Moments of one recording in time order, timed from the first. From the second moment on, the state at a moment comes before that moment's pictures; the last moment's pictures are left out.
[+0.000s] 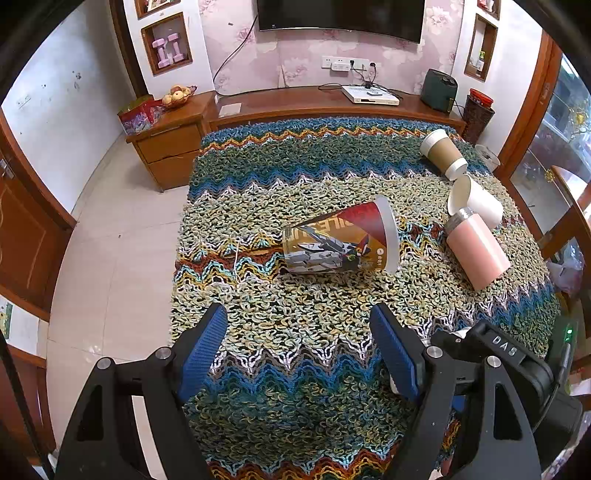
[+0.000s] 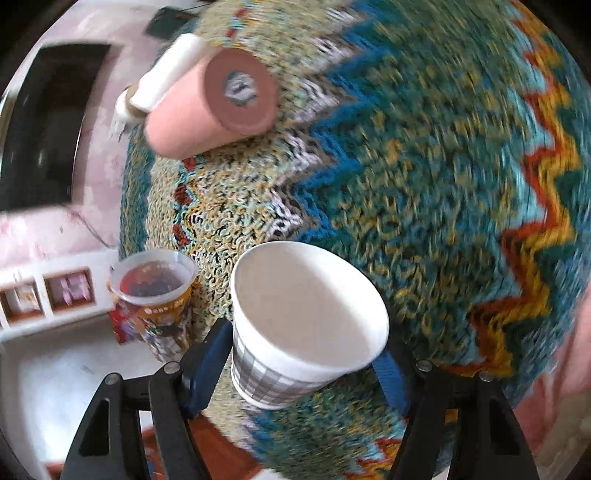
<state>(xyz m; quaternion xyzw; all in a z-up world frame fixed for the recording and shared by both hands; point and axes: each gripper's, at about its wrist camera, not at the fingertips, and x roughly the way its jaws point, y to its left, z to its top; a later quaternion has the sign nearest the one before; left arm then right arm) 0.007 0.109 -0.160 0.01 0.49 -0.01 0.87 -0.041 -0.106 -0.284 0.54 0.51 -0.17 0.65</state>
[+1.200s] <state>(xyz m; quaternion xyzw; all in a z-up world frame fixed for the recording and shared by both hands) -0.023 0.054 -0.216 -0.09 0.51 0.02 0.85 -0.073 -0.102 -0.257 -0.11 0.31 0.02 0.94</state>
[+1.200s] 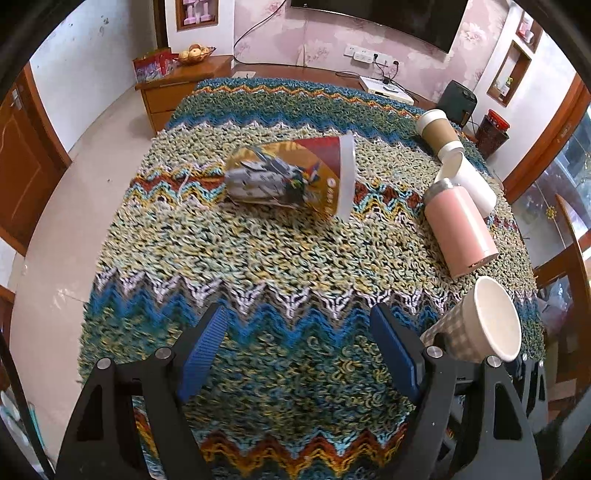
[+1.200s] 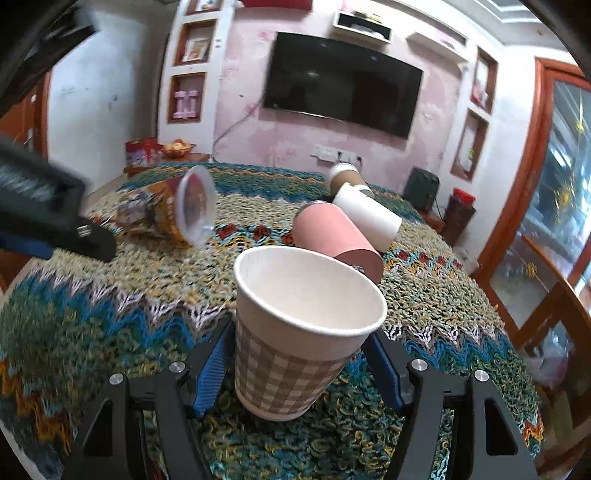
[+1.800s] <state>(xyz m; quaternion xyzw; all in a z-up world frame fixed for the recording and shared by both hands) -0.027 0.019 -0.220 -0.09 0.52 -0.05 0.85 -0.087 -0.109 -0.265 -0.12 0.30 0.09 0.94</state>
